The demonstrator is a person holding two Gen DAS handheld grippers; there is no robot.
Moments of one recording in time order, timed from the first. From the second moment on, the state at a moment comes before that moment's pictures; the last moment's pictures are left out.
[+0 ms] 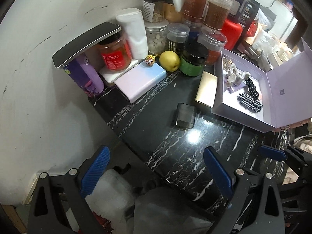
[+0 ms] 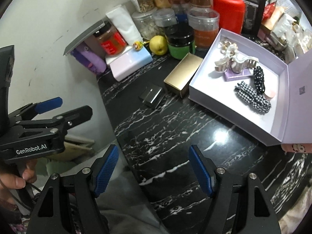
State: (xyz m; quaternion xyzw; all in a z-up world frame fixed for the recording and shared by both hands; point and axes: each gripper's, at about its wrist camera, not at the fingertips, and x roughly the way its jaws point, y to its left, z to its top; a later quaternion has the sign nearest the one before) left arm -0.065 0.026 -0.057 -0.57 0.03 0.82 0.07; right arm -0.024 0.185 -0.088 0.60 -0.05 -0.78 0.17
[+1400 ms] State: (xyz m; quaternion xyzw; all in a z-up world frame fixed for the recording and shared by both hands) left arm -0.161 0.077 -0.164 -0.61 0.05 0.76 0.21; right arm -0.139 0.183 -0.134 0.60 -0.11 -0.78 0.14
